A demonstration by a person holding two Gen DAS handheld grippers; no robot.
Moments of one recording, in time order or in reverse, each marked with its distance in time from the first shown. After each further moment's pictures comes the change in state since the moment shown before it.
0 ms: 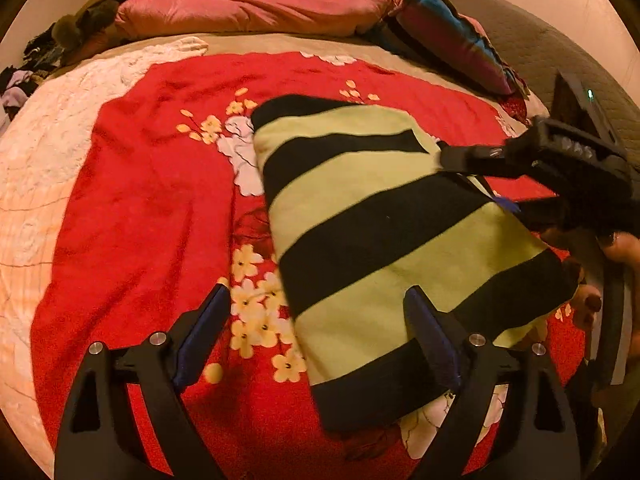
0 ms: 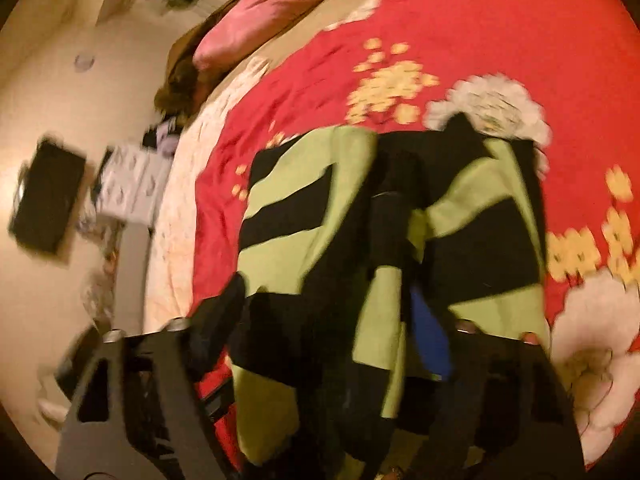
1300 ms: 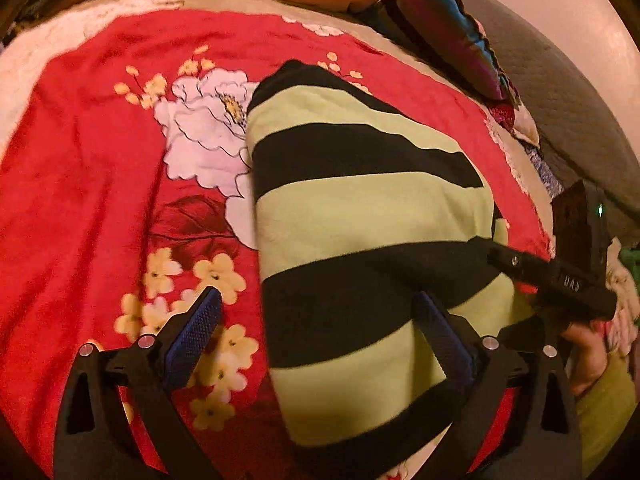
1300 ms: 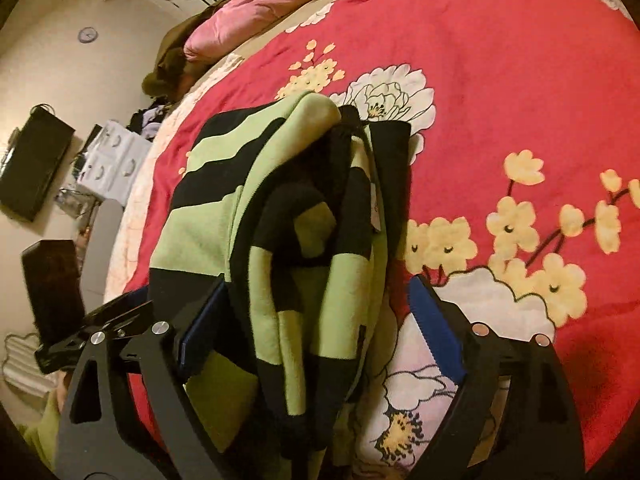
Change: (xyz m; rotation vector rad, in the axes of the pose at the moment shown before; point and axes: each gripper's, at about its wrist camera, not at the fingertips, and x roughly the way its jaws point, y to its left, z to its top) left arm 0.057 -0.009 0.021 -0.116 0.092 -0.161; right arm -0.017 -0.088 -0.017 -0.074 -0.033 -0.056
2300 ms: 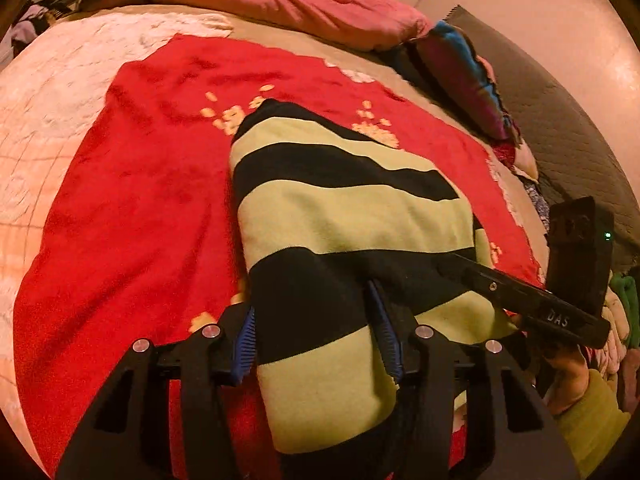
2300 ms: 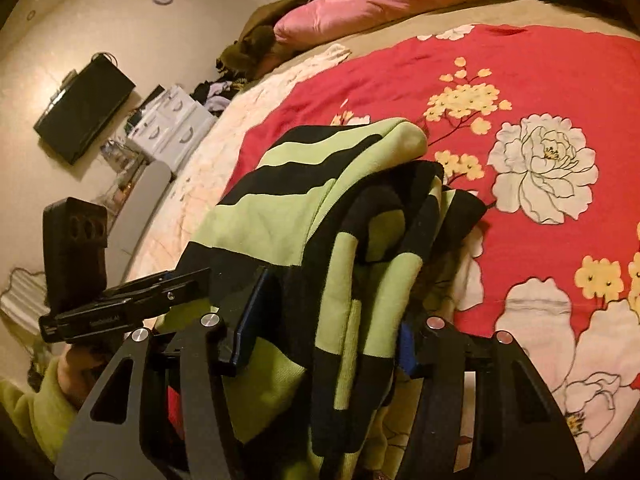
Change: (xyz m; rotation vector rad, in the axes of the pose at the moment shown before) left arm -0.073 0.045 -0.011 -0.058 -0.099 0.020; right arm 0.016 0.116 -0.012 -0.223 -0.019 0.118
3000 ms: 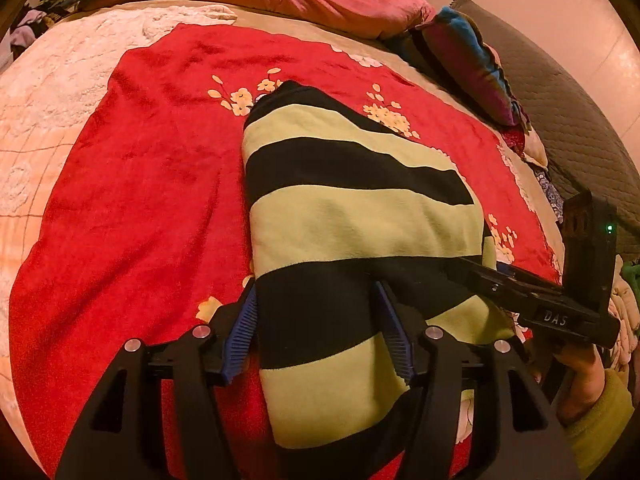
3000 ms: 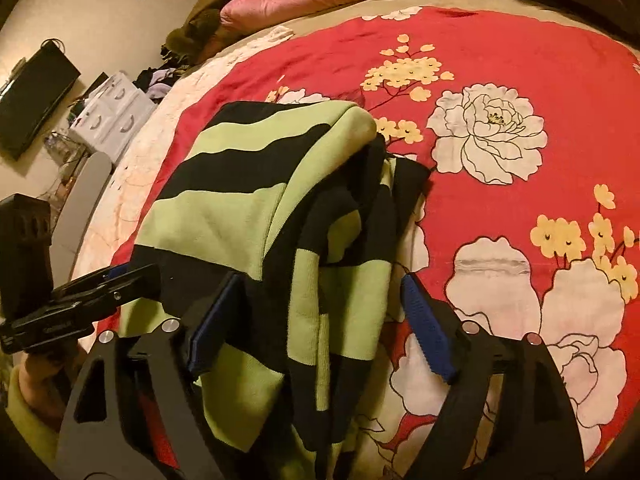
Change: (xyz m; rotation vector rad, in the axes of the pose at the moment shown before) left arm 0.011 0.004 -0.011 0.023 0.022 0.032; right arm 0.008 -0.013 -0.017 0.035 0.039 -0.235
